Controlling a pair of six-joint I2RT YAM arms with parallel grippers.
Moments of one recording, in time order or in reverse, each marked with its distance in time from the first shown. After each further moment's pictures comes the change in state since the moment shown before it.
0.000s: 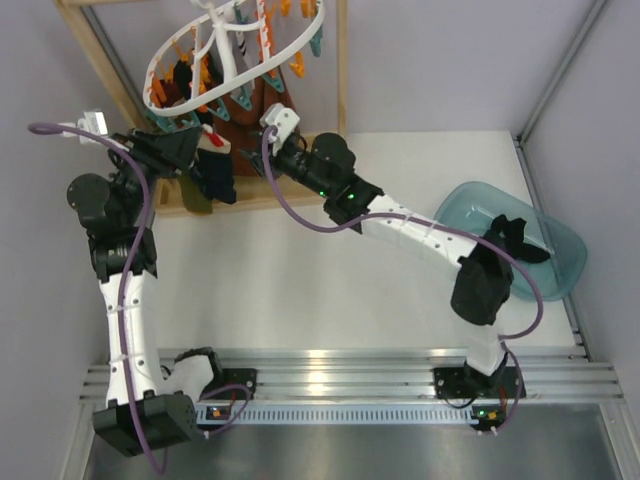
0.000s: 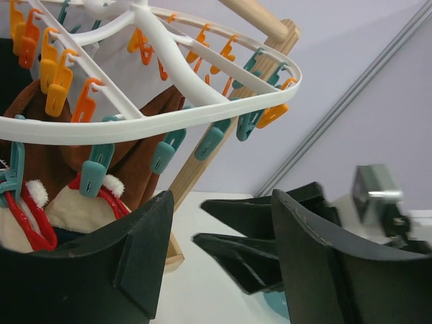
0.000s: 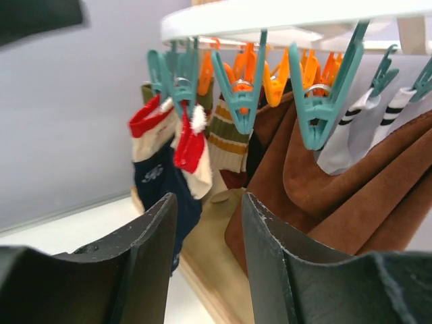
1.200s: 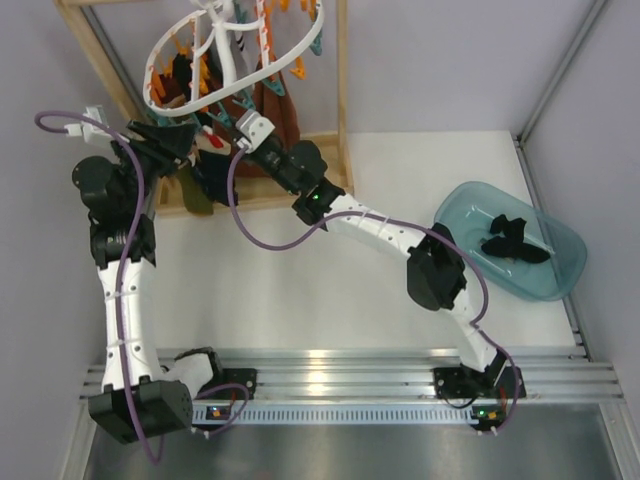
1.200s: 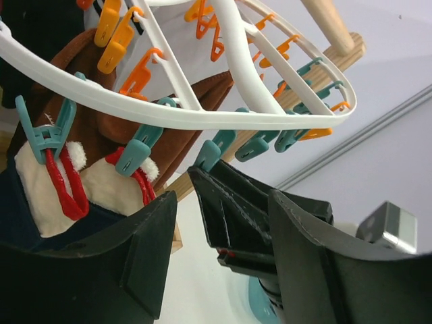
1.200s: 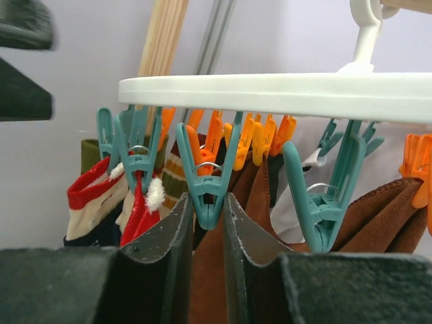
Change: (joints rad) left arm -0.006 0.042 0.048 -0.185 -0.119 -0.053; right arm 0.022 0.351 0.314 0.284 0.091 -0.175
